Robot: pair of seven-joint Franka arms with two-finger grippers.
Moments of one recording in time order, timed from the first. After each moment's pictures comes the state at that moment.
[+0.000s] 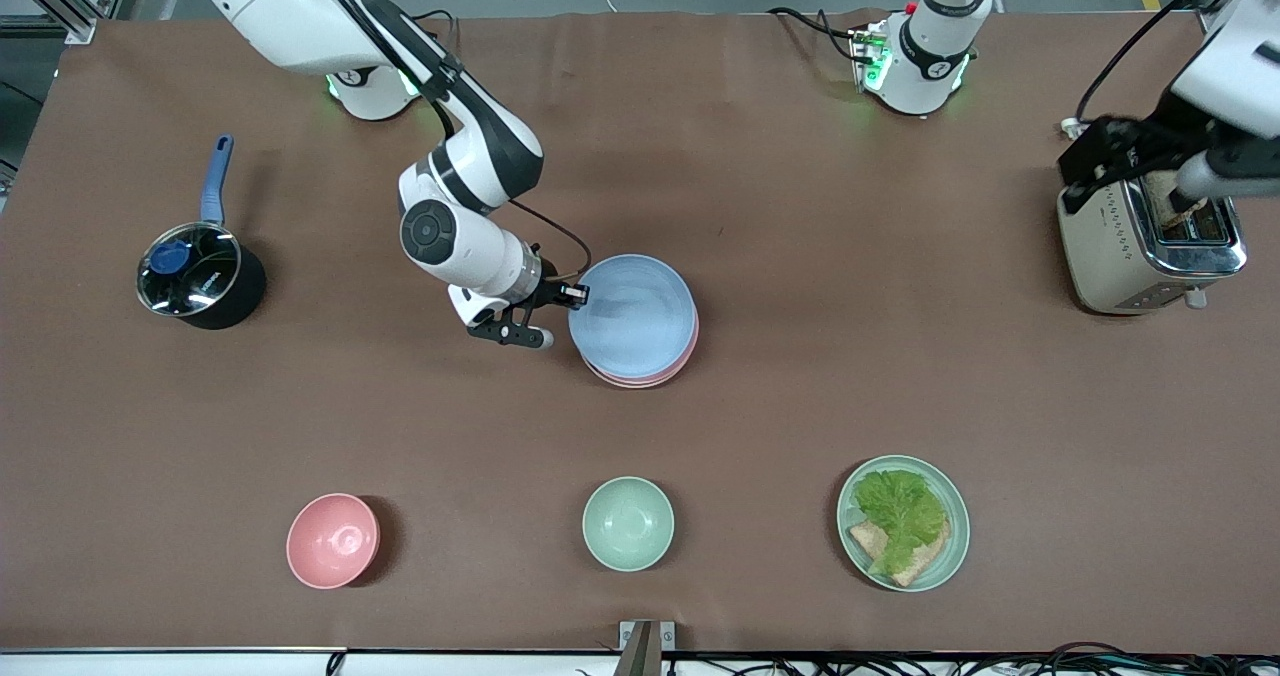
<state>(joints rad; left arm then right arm) 0.15 -0.01 -0.34 -1.42 0.08 1.50 -0.10 0.19 0.50 0.44 -1.97 0.21 2.50 0.65</state>
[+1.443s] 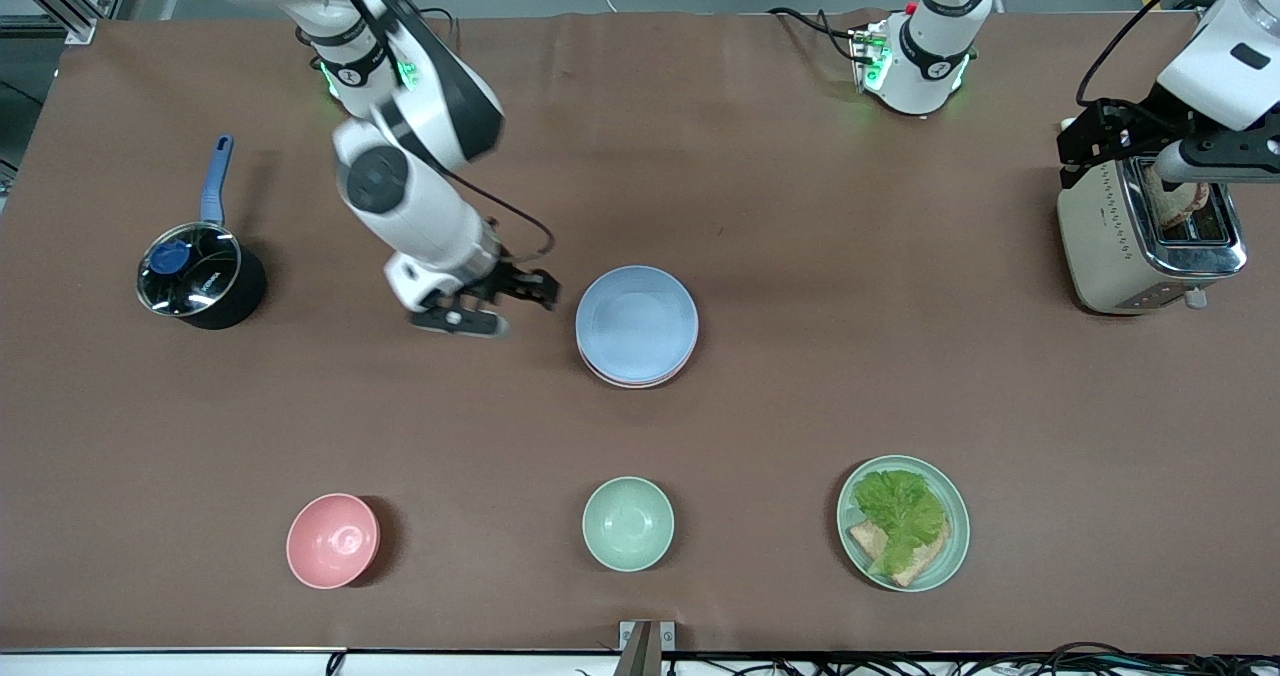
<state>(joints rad) -0.02 -0.09 -0.14 -1.59 0.05 1.53 -0.06 0.08 0.20 0.43 -1.86 0.01 2.09 0.68</state>
